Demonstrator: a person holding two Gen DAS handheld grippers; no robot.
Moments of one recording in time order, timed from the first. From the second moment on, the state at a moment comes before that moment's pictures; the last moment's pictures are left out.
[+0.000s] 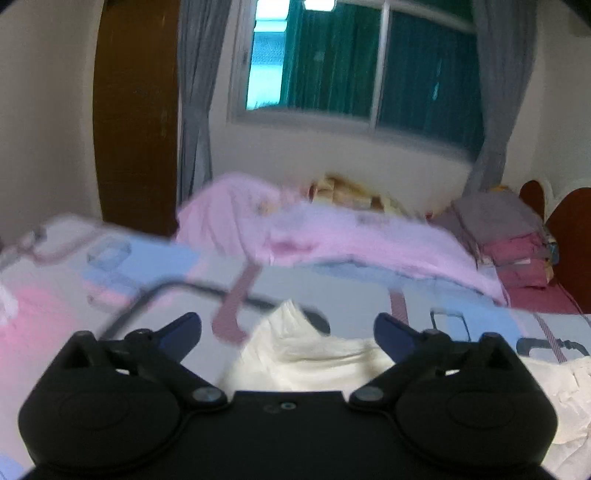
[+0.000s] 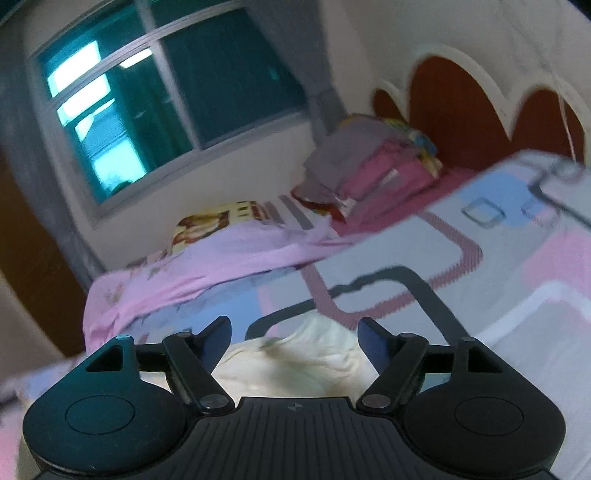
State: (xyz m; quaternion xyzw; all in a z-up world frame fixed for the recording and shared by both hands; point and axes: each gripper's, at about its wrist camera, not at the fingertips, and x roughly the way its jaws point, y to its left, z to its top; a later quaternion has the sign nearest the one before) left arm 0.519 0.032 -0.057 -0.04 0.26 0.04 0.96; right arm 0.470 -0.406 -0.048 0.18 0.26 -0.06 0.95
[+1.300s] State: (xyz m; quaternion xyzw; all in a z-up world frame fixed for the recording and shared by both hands) left arm 0.551 -0.023 -0.175 0.02 0.28 0.00 0.96; right arm 0.566 -0.344 -0.204 0.06 0.32 -0.04 0.95
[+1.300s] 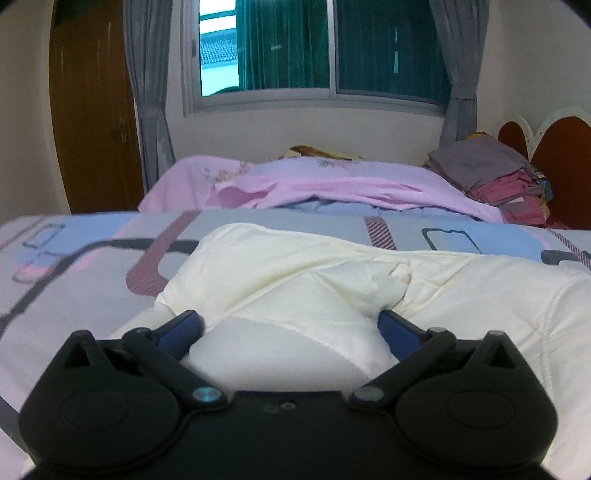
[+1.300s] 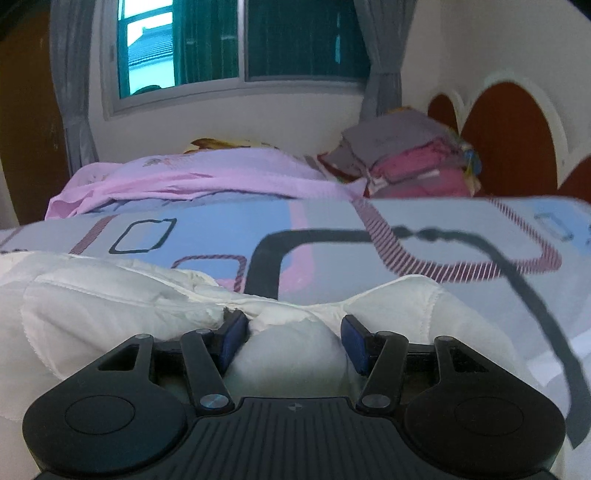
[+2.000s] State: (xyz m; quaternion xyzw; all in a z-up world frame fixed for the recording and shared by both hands) left arm 0.474 -0.056 -0.151 0.05 0.33 0.00 0.94; right arm 0.486 -0.285 -0.165 0.01 0.31 -0.03 0.95
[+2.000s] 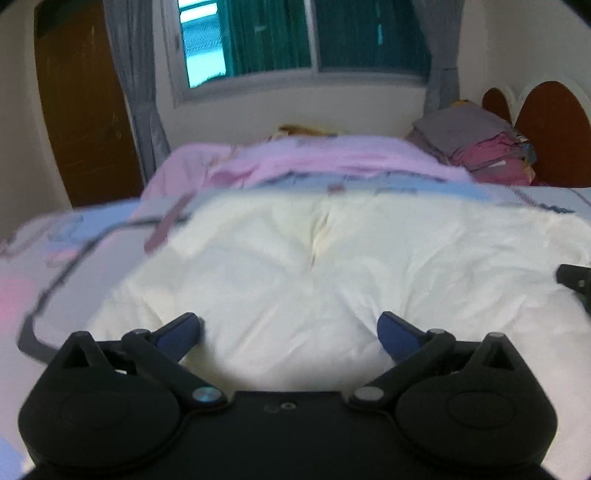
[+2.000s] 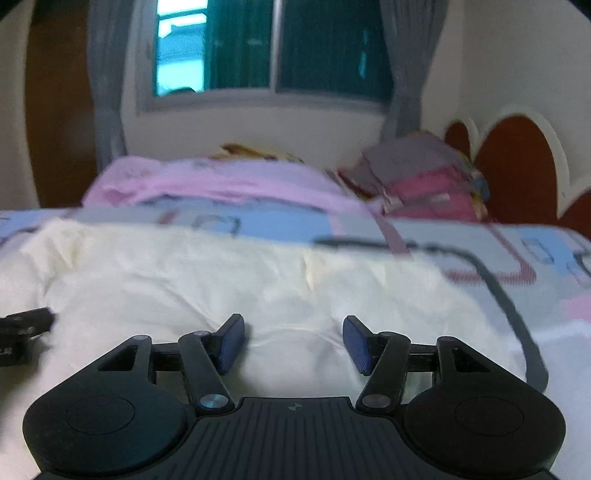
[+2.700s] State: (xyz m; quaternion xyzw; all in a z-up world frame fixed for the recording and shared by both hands) left arm 0.485 -0.054 -0.156 0.05 0.36 0.00 0.93; right arm 0.489 -0.297 -0.171 0.02 0.33 -0.02 0.94
